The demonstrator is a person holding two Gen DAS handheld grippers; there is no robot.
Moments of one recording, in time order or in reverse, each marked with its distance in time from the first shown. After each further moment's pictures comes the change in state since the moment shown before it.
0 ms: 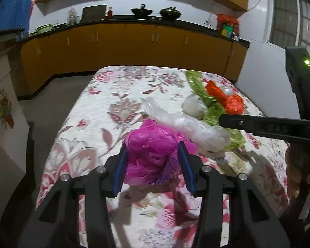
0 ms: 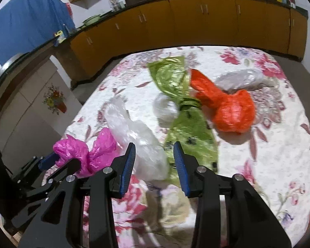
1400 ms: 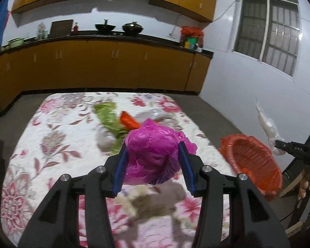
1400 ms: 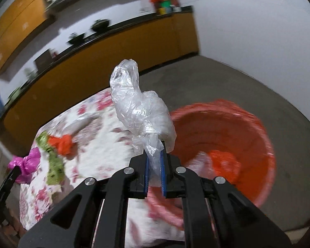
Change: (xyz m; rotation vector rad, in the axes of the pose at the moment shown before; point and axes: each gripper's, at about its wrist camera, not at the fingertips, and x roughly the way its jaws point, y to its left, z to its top) left arm -0.028 -0.144 0.034 0.069 -0.102 -0.253; right arm -0.251 -0.208 -0.105 0.493 -0.312 -0.527
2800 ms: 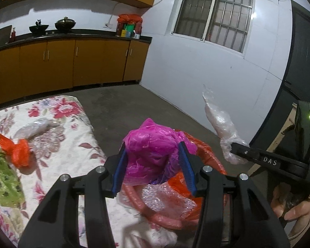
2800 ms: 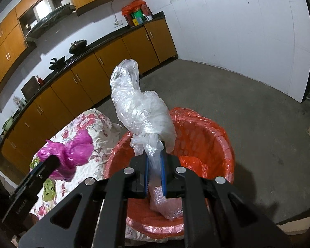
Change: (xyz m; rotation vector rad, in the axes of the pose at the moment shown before) left arm 0.085 -0.207 0.009 0.158 0.079 -0.354; right arm -0.022 -0.080 0.017 0.138 -0.056 -0.021
